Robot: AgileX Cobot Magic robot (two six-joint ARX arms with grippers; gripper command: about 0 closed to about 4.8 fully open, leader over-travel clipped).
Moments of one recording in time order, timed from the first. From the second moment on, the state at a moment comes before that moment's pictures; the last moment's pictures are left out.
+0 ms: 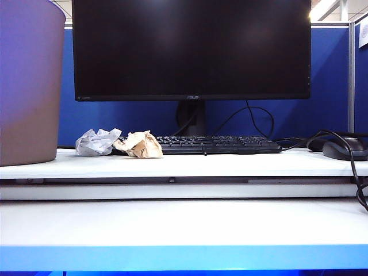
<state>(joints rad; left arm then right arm) -0.51 1.31 1.99 -1.24 -0.57 0.32 0.05 0.00 0.01 1.36 -1.00 1.55</state>
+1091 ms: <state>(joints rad) -0.34 1.55 1.97 -1.11 -0.58 0.26 0.05 0.00 0.01 1.21 -1.00 1.65</state>
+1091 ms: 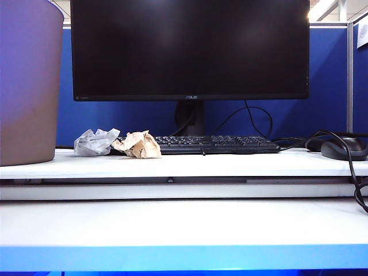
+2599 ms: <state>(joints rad) -0.56 1.90 1.97 -1.06 0.08 0.12 0.05 0.00 0.01 0.09 -0.65 1.10</state>
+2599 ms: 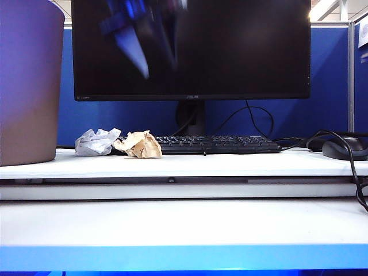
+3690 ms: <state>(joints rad) -0.55 2.14 1.97 -0.99 -0.22 0.08 0.05 0.00 0.01 0.12 -0.69 1.10</state>
